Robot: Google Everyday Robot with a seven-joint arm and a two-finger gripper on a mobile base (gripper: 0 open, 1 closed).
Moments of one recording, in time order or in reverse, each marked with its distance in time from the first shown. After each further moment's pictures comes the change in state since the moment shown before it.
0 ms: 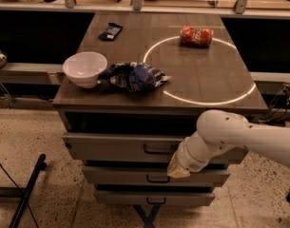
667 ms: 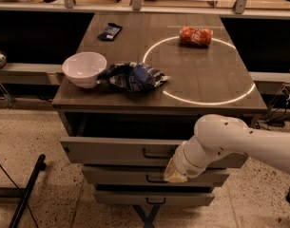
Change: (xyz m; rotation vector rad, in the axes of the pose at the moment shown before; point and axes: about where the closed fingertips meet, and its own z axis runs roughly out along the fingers) arm -0.018 0.022 -0.002 -0.001 -0.011 -0.029
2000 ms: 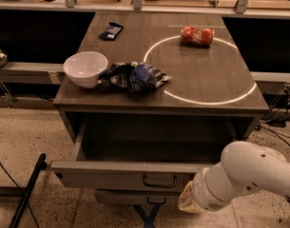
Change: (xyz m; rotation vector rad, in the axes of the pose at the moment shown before) arm 0.041 0.090 -0.030 -0.015 -0.003 0.023
